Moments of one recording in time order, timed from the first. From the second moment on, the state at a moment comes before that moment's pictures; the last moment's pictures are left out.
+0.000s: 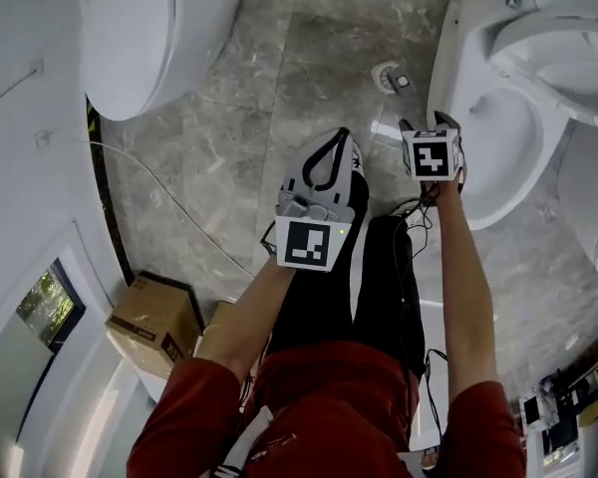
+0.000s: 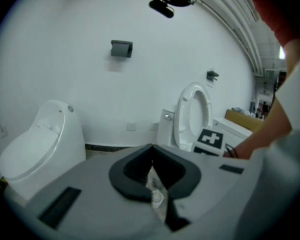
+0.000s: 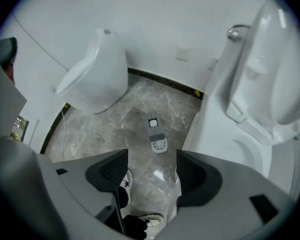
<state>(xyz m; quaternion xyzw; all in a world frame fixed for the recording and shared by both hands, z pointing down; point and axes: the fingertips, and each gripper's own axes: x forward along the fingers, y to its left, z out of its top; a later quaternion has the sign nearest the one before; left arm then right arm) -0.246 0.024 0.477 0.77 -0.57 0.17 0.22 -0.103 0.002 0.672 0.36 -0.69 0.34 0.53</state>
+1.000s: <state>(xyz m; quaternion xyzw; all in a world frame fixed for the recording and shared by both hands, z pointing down) -0.013 0.099 -0.043 0.86 -0.51 0.04 -0.03 0.214 0.116 -0.036 0.67 -0.74 0.02 0.01</state>
